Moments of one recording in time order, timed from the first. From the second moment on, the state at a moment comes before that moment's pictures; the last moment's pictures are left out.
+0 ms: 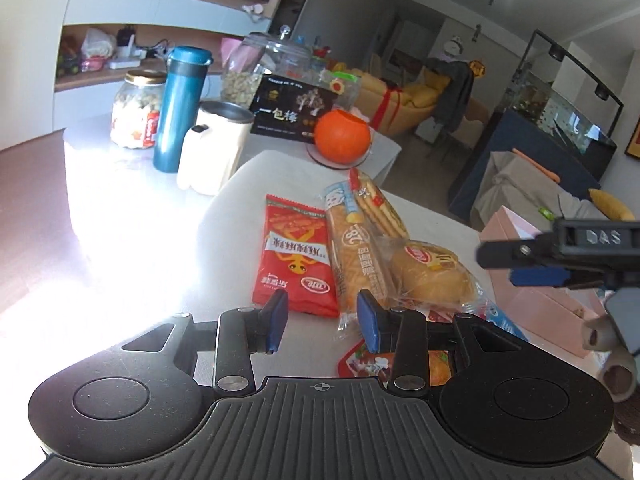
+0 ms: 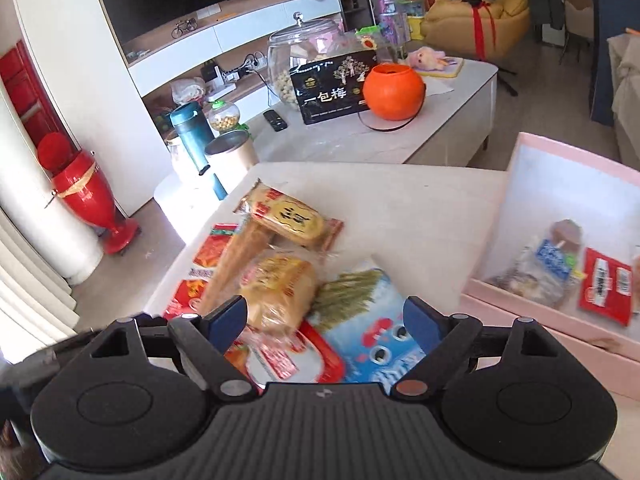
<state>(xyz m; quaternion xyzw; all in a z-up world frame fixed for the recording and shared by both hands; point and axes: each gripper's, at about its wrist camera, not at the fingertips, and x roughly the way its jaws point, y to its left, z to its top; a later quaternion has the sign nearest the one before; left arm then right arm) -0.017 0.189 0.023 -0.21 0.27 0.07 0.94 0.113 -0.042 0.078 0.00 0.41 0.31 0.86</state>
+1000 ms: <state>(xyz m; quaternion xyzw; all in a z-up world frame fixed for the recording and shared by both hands) 0.157 0.133 0.083 0.03 0.27 -0.04 0.96 0.074 -0.140 0.022 -0.07 0.40 0.26 0.88</state>
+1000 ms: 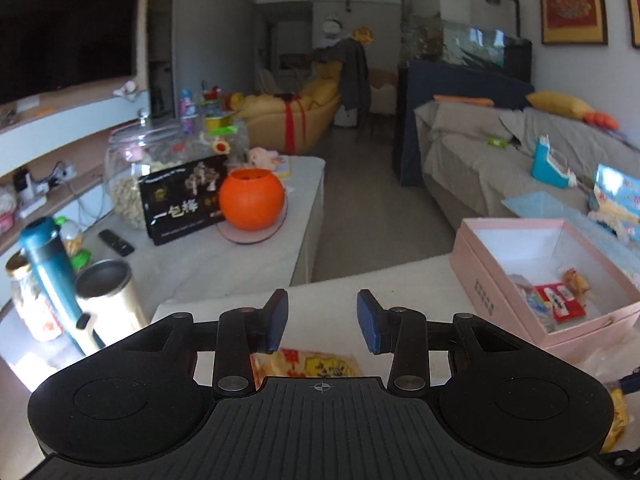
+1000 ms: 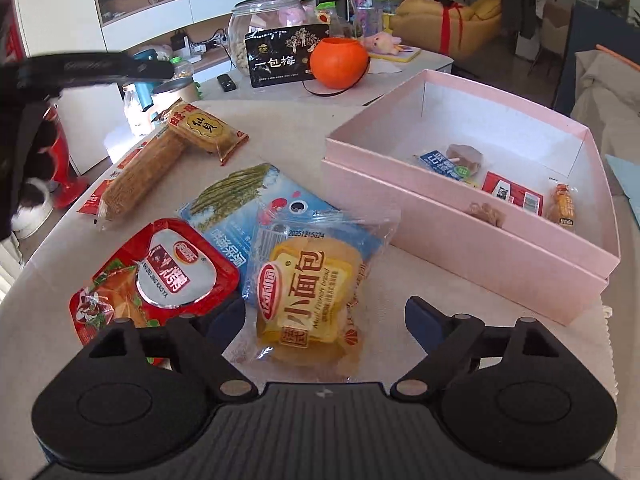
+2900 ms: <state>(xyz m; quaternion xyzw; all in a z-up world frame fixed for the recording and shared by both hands) -0.023 0.078 0.033 -0.11 0.35 -0.11 0.92 0.079 -0.150 0.028 -0.02 0.44 0.25 0.86</state>
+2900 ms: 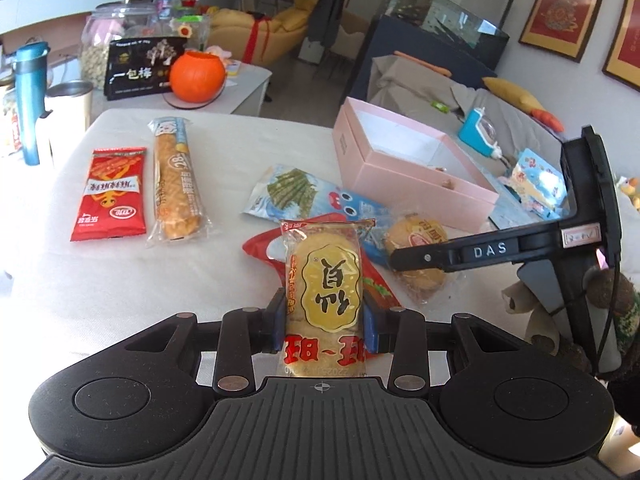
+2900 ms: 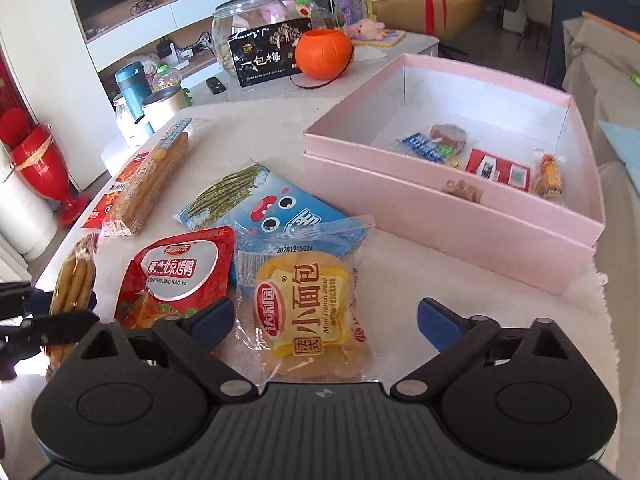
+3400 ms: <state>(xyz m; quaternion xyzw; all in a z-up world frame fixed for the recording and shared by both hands) 0.004 -0.016 0.024 -0.01 0.37 -0.19 0.91 0.035 -0.215 0.045 -0.07 0.45 0.24 0.86</state>
